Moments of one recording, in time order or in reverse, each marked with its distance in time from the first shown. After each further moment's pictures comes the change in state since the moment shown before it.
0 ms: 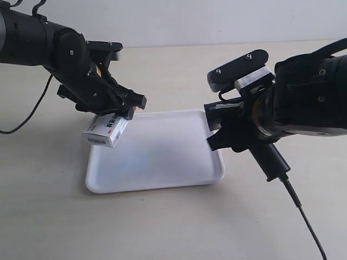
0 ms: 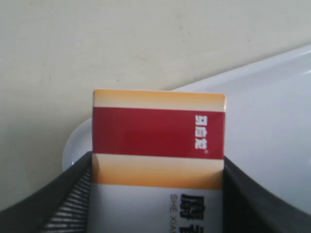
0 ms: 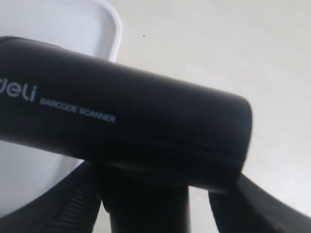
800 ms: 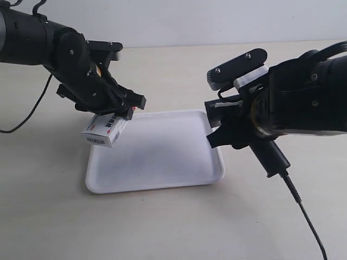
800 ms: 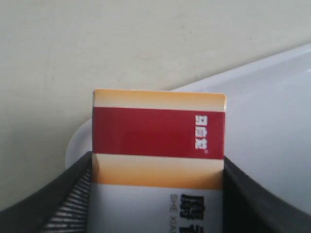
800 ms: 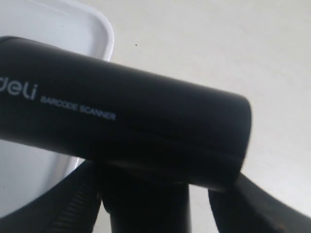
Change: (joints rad) left arm 0.000 0.000 -0.004 0.012 0.008 0.000; right arm 0.000 0.020 -0.002 -0.077 0.009 0.076
